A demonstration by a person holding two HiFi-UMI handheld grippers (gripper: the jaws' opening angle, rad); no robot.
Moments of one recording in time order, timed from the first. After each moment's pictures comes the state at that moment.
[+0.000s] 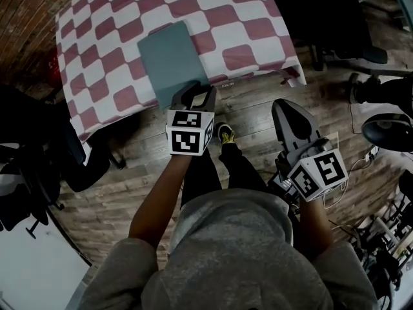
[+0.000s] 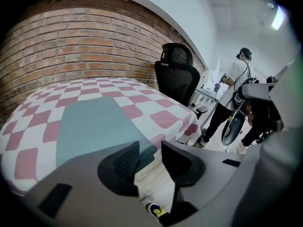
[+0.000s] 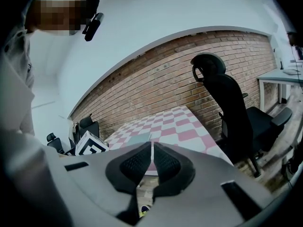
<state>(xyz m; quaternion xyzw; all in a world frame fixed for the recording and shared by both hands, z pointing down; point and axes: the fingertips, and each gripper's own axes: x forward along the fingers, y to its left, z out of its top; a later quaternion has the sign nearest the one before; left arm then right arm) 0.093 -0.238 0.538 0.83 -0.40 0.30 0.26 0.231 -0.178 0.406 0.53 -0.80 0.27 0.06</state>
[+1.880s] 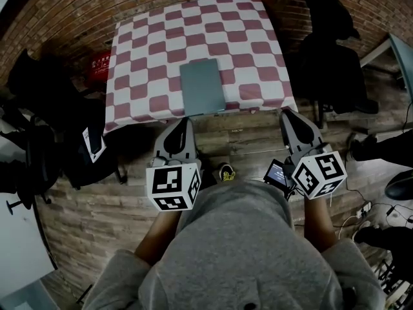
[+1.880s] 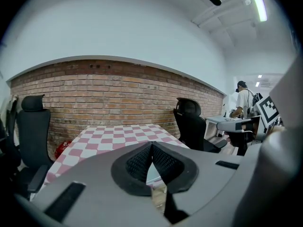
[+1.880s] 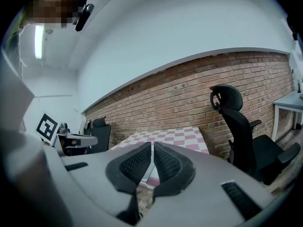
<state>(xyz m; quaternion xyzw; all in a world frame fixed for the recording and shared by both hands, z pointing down) 0.009 -0.149 0.317 0.79 -0.59 0.14 0.13 0.235 -0.164 0.307 0.49 -0.85 0.16 0.05</state>
